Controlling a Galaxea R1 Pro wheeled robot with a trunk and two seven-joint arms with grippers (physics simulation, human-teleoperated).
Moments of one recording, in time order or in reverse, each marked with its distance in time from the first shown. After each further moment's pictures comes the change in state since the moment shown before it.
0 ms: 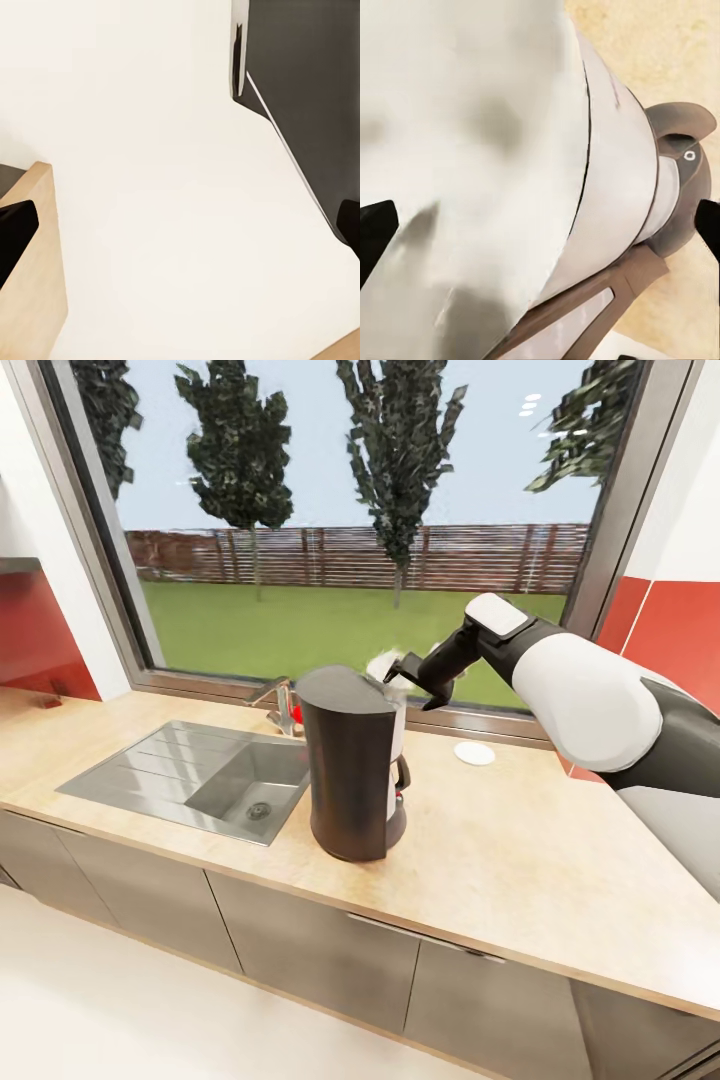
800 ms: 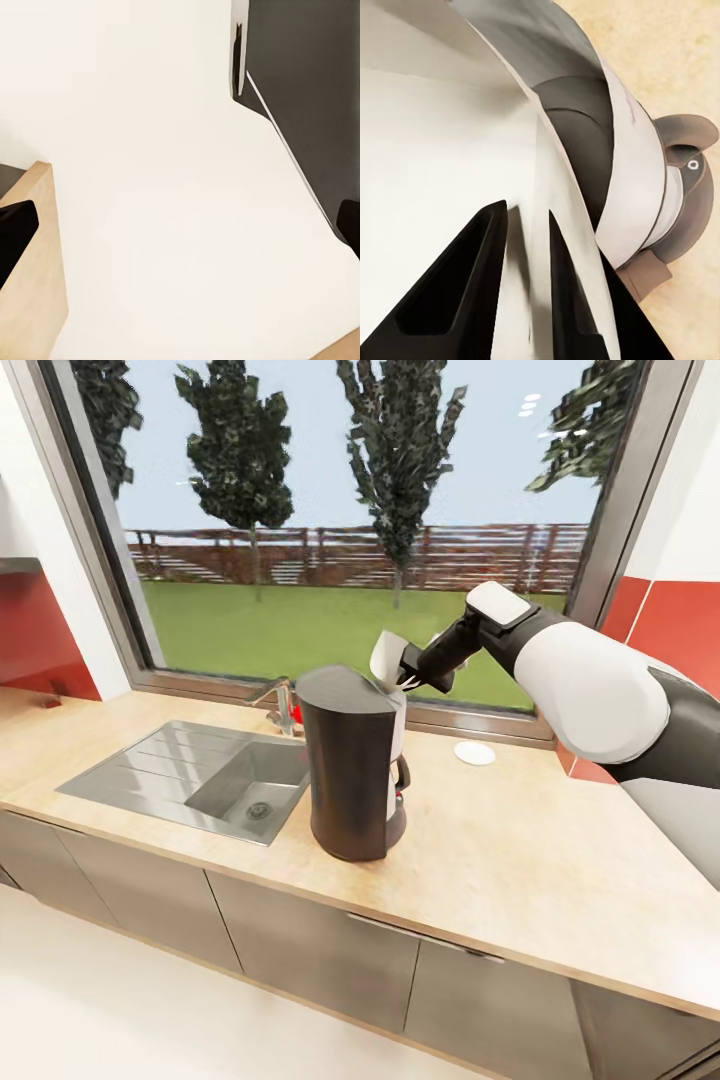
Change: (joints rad) left arm 0.000 0.000 -0.001 0.000 0.000 0.001 0.000; right arm -0.029 0.003 0.000 0.005 0.002 0.002 0.001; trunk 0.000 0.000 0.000
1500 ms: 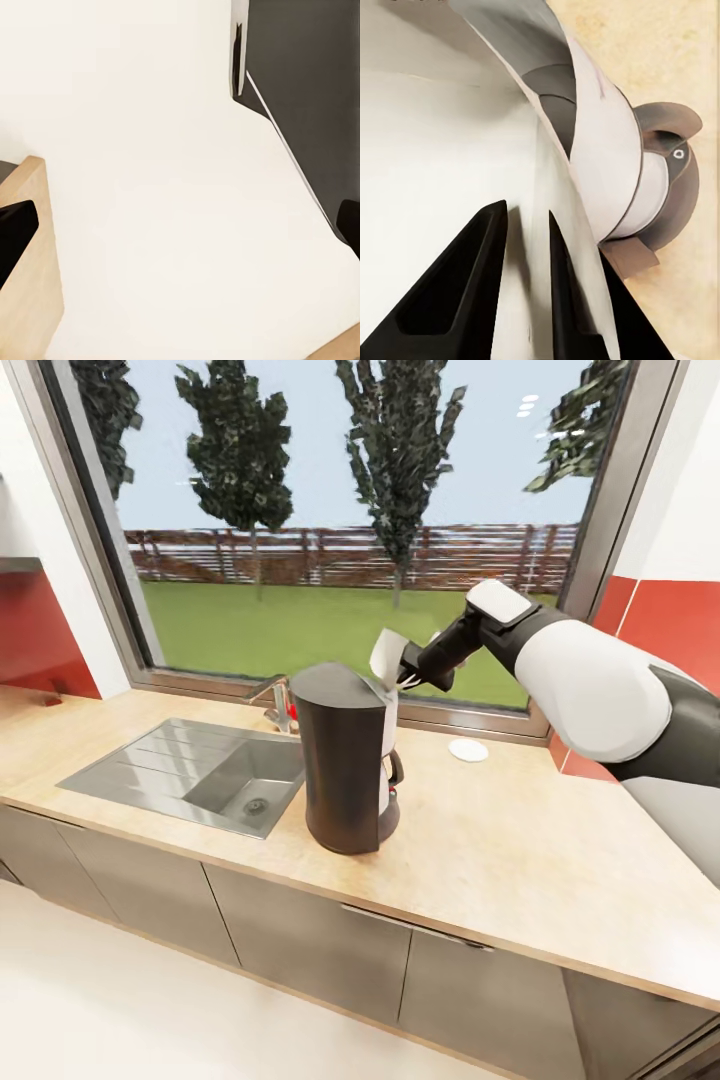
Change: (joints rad) left arm 0.000 0.000 0.000 0.000 0.000 0.000 0.000; right arm -0.004 -0.001 0.000 0.000 -0.001 0.000 0.000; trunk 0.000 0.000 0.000
